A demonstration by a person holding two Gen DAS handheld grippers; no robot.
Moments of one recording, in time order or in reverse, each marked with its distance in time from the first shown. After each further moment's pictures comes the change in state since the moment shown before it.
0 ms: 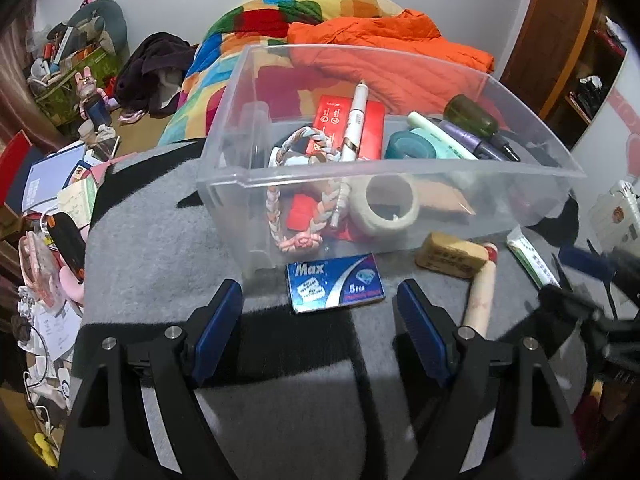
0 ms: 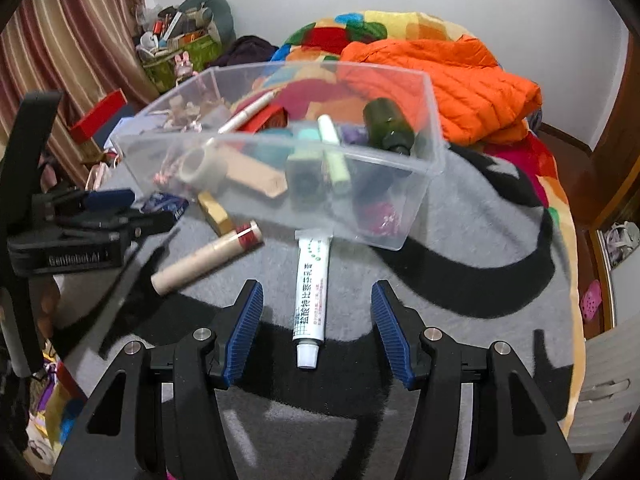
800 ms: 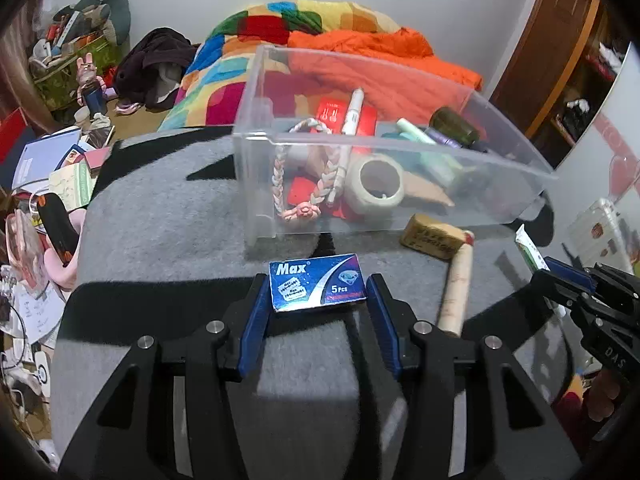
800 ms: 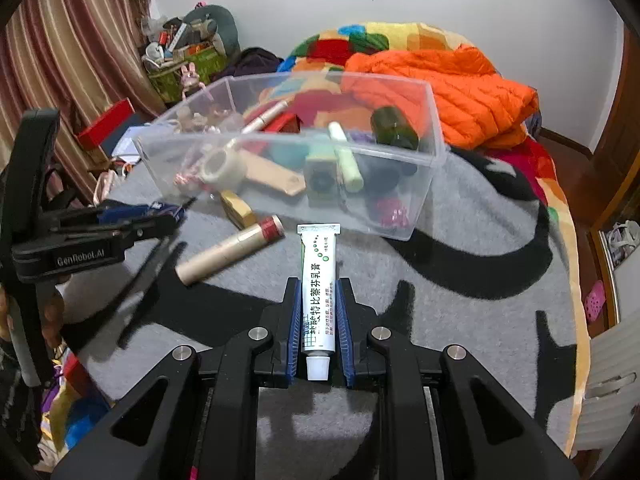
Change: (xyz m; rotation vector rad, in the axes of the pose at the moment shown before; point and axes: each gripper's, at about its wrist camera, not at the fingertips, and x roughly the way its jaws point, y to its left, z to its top) left arm -0.026 0.013 -0.023 -0.067 -0.060 -0.085; right arm -0.024 0.008 -0.012 0.013 -0.065 0.015
